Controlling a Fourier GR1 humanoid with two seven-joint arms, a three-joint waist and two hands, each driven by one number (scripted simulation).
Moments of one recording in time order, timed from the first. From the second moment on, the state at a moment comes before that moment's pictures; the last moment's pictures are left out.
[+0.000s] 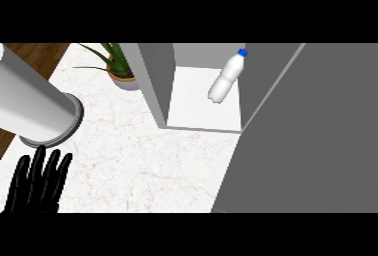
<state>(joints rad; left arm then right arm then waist) 0.36 0.58 -0.39 -2.02 0.70 0.24 -0.56 0.10 -0.18 0.74 -2.45 0.10 0.49 0.45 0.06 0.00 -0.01</state>
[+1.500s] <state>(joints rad) 0.39 0.65 -0.33 -2.03 0.74 0.12 -0.57 0.18 -0.14 0.67 -2.32 -0.38 0.46 0.49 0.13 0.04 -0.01</state>
